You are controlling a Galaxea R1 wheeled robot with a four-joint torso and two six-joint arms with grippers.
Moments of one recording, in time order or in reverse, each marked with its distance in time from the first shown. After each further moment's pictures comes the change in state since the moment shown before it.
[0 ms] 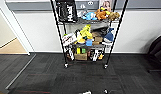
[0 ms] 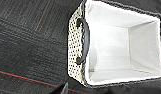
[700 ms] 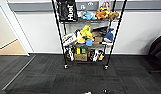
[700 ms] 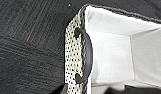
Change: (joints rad) left arm -0.036 0.000 -0.002 0.000 0.030 -0.008; right arm 0.006 0.012 -0.011 0.013 -0.003 0.000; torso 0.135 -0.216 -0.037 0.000
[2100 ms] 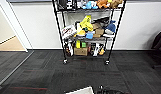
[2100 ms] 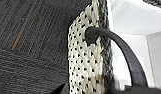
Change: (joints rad) left arm -0.094 -0.011 -0.001 0.000 0.080 0.000; right arm 0.050 0.107 -0.109 0.018 -0.050 0.000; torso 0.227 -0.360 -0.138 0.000
